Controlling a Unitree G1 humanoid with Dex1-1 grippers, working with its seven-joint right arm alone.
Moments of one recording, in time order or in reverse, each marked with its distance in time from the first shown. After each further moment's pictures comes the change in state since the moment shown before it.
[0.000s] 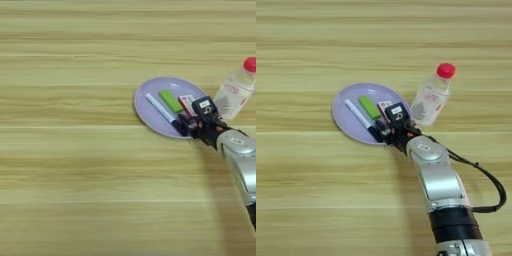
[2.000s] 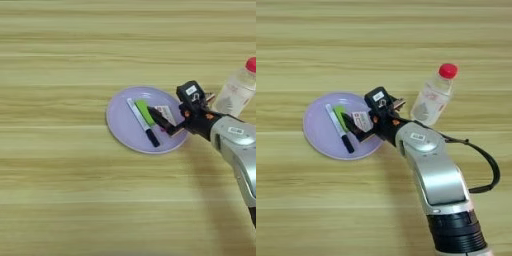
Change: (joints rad) arm 0.016 -0.002 0.036 -0.423 0.074 0.236 0.145
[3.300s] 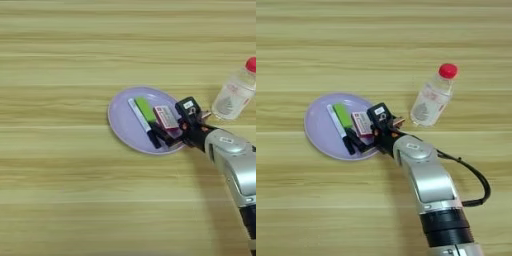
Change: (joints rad) arm -0.007 0.044 0.012 0.300 -0.005 -0.126 -0.027
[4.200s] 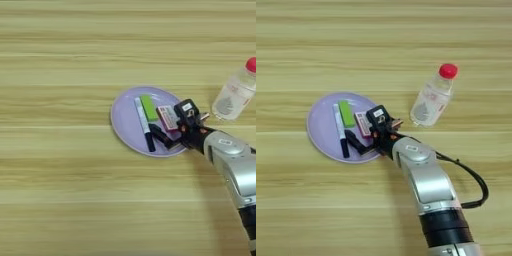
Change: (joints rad) arm 0.007 -0.004 0.009 0.035 -0.003 -0.043 0.022
